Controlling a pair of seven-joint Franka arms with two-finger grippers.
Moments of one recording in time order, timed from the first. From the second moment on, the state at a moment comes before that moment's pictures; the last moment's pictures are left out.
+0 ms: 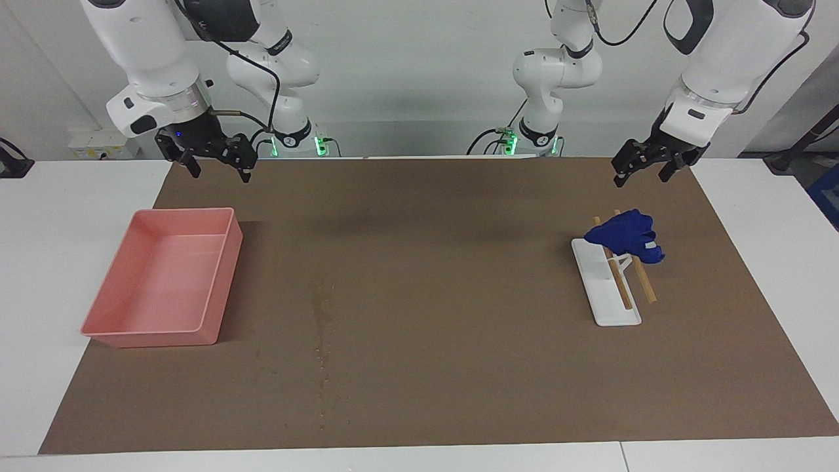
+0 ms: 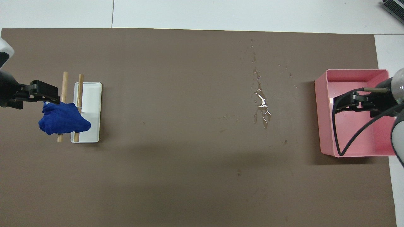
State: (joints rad) left arm -0.07 0.01 -0.01 -1.56 -0.02 1.54 -0.15; right arm 0.03 -0.02 0.03 -1.60 -0.02 1.52 0.19
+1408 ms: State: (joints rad) left arm -0.01 -0.05 0.01 -1.69 0.00 1.68 -0.50; right arm 0.03 -0.02 0.03 -1.60 -0.02 1.52 0.19
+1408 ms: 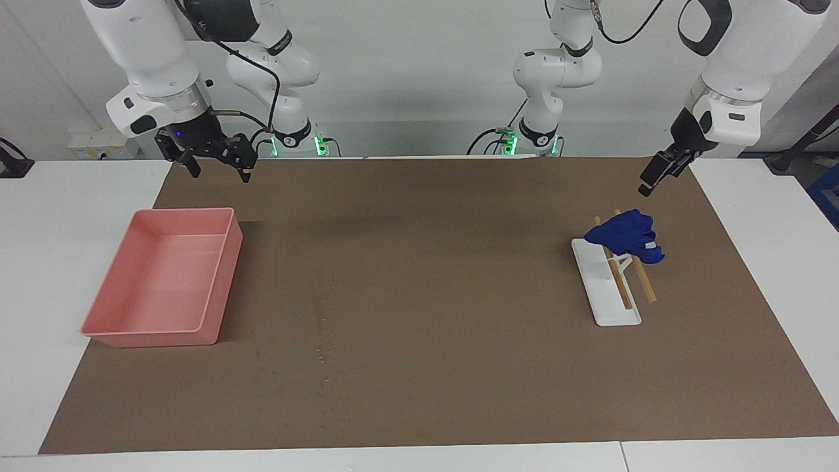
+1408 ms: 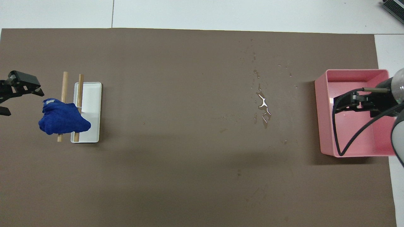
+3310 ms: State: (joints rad) left arm 0.01 -0.03 0.00 -2.13 0.02 2.22 -0.50; right arm 0.03 -0.02 0.03 -1.60 -0.02 1.52 0.19
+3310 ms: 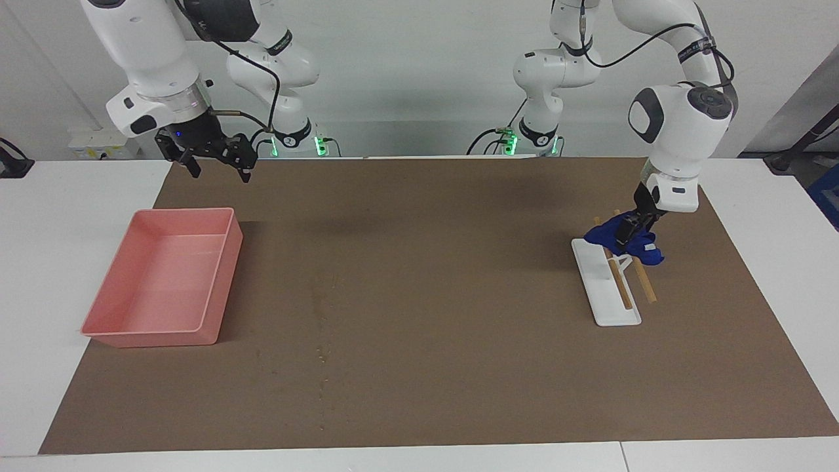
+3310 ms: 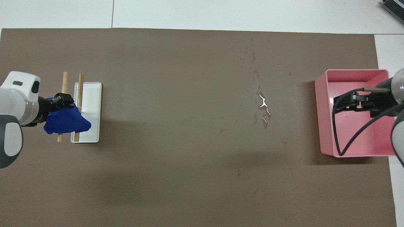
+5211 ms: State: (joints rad) left arm -0.32 -0.03 -0.05 -1.88 -0.21 1.94 -1.54; right arm 0.15 -0.01 0.05 -1.61 0.16 1.61 0.75
